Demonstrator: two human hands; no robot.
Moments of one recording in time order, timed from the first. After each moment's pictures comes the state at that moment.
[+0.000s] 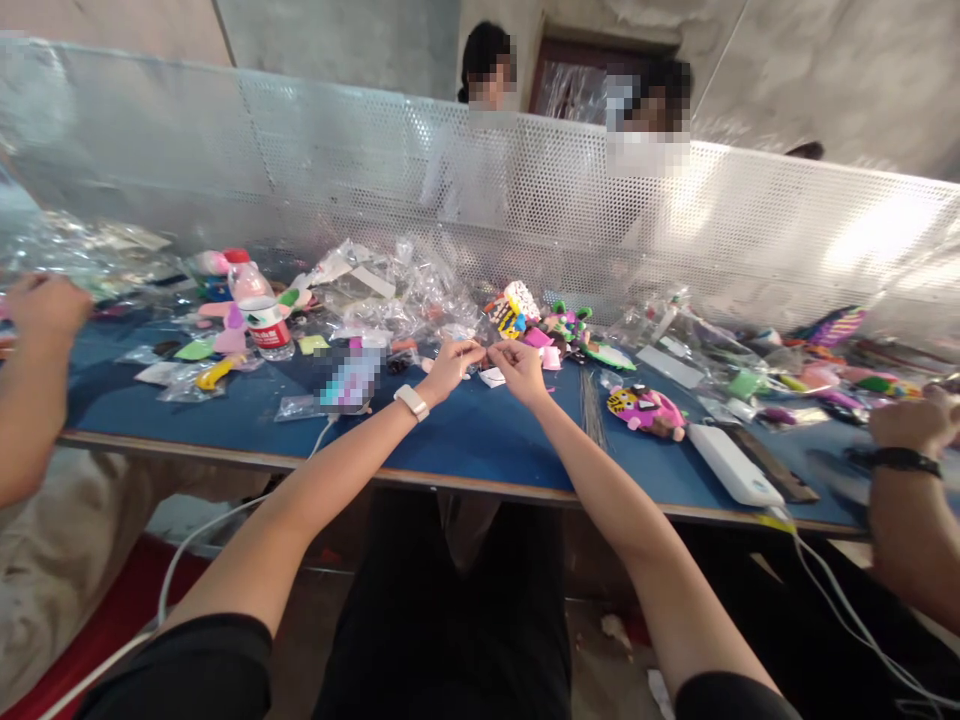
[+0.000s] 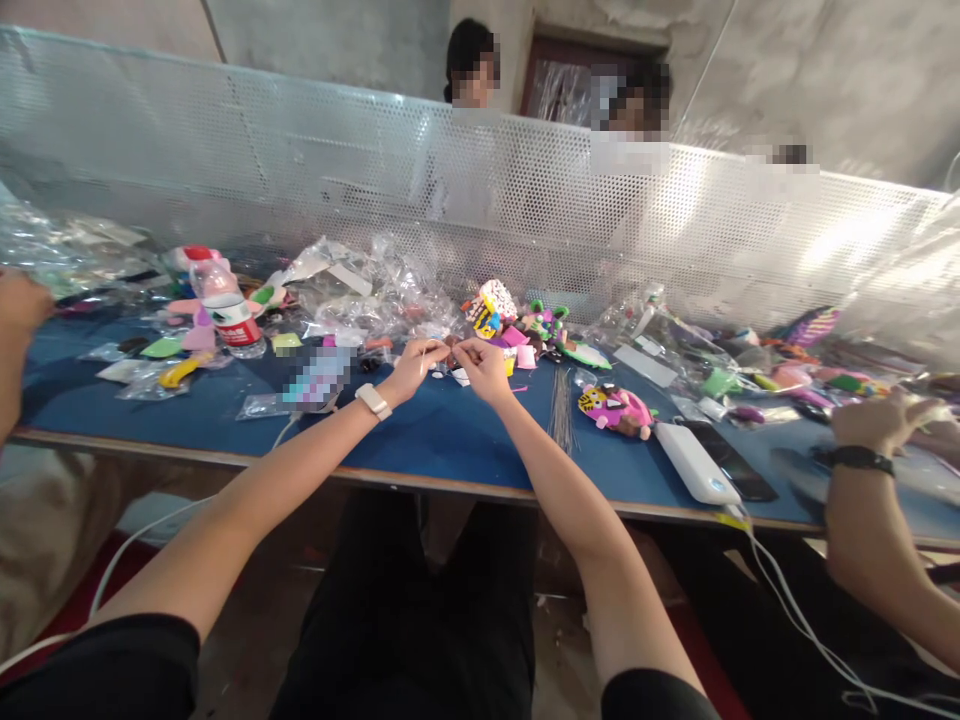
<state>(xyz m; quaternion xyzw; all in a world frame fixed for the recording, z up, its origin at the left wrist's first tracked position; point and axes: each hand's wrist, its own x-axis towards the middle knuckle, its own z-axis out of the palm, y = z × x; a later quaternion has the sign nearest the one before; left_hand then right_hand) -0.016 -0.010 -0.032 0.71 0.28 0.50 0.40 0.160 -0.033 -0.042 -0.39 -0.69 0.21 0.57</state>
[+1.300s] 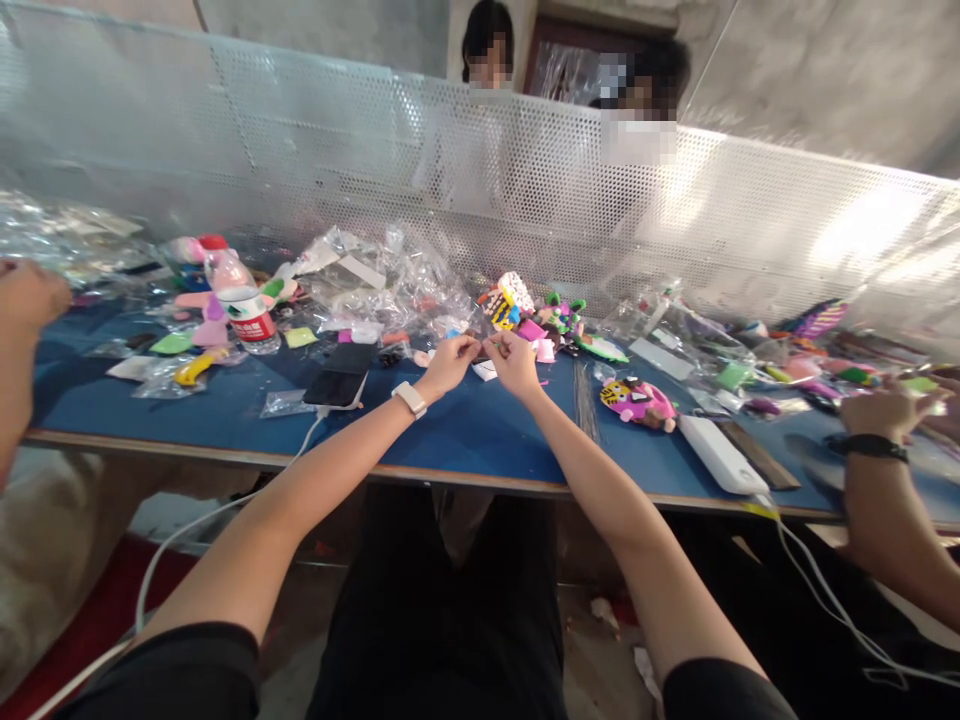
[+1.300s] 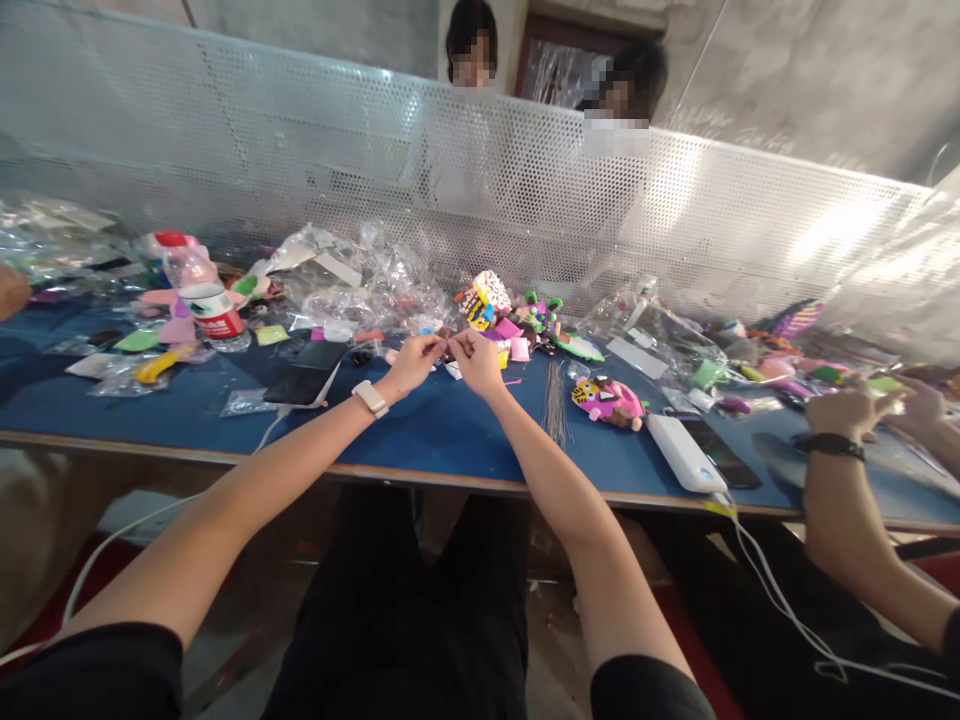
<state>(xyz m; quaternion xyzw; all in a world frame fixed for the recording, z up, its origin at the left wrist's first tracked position) -0.010 0.008 -0.052 0.76 0.31 0.48 0.30 0.161 -0.032 -0.041 -0.46 -0.68 0.15 0.55</state>
